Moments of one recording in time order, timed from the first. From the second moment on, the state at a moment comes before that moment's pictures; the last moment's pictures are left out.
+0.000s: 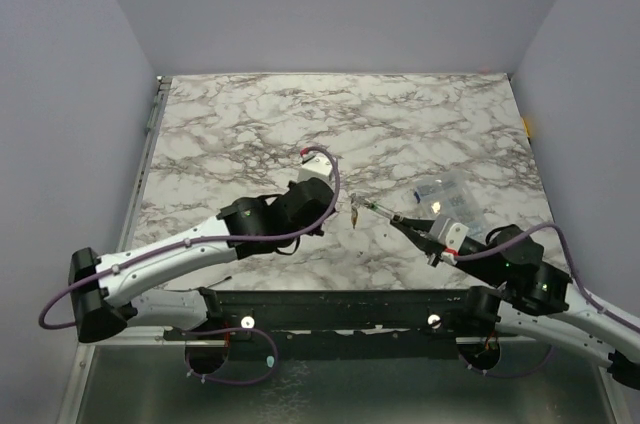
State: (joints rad) left arm -1.13 1.21 1.07 -0.64 -0.47 -0.55; right arm 1.11 0.33 0.58 -0.24 0.07 -0.46
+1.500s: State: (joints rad) left arm -1.13 1.11 1.49 -0.99 -0.09 -0.21; right arm 1.12 0.91 0.38 0.86 -0.19 -0.69
